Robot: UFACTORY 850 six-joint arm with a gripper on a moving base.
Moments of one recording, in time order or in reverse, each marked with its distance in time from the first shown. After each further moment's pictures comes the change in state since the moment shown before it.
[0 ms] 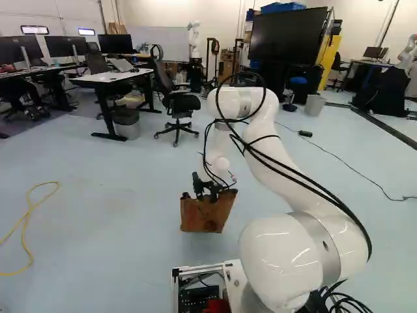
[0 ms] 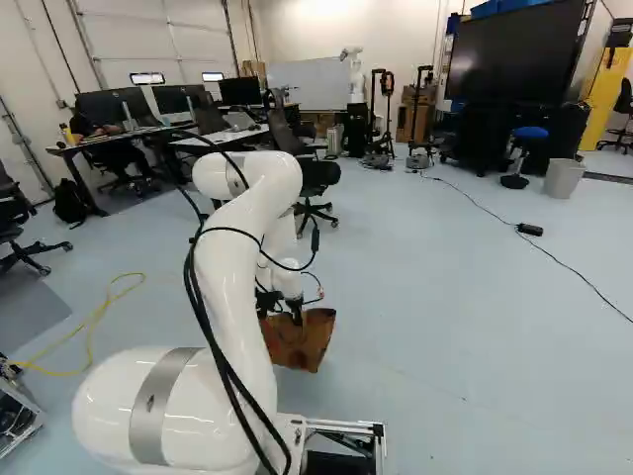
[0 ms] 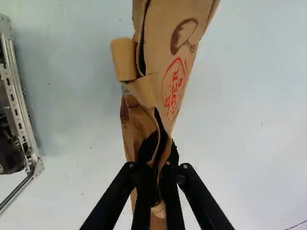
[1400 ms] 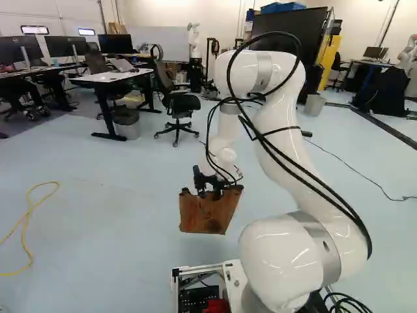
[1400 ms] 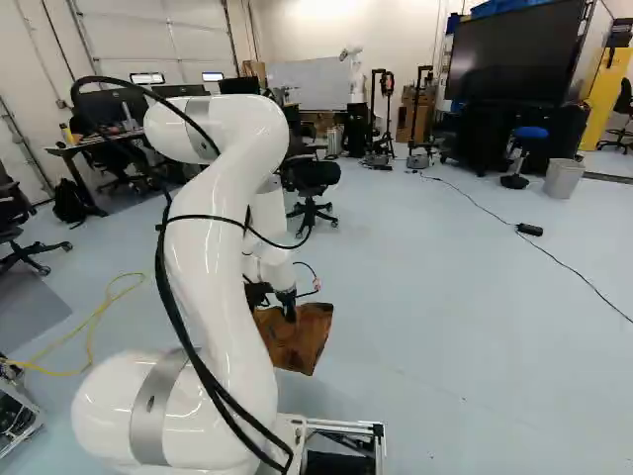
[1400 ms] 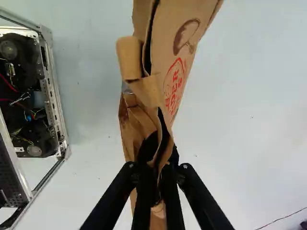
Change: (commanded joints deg) arm 0.6 18.5 17.8 1.0 0.0 0.0
